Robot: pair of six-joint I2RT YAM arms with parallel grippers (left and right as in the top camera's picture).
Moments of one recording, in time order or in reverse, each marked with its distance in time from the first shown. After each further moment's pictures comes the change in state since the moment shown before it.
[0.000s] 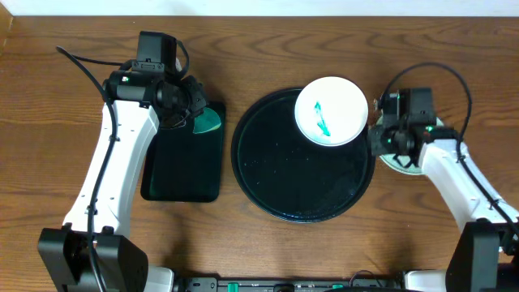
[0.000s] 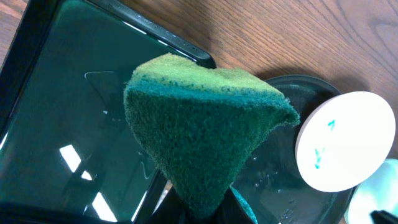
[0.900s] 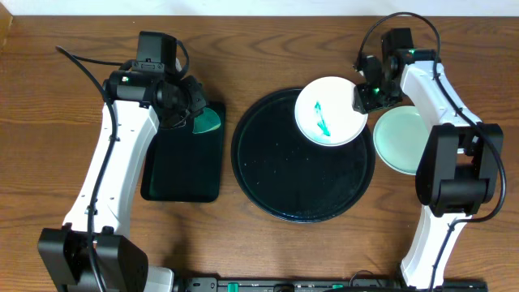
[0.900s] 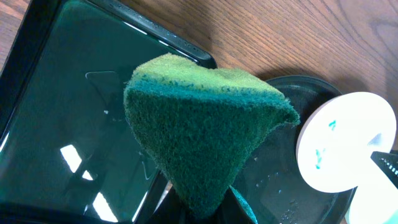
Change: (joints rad) left arm 0.000 0.000 0.000 0.000 -0.003 0.000; right arm -0.001 0.591 0.726 -0.388 -0.097 -0.235
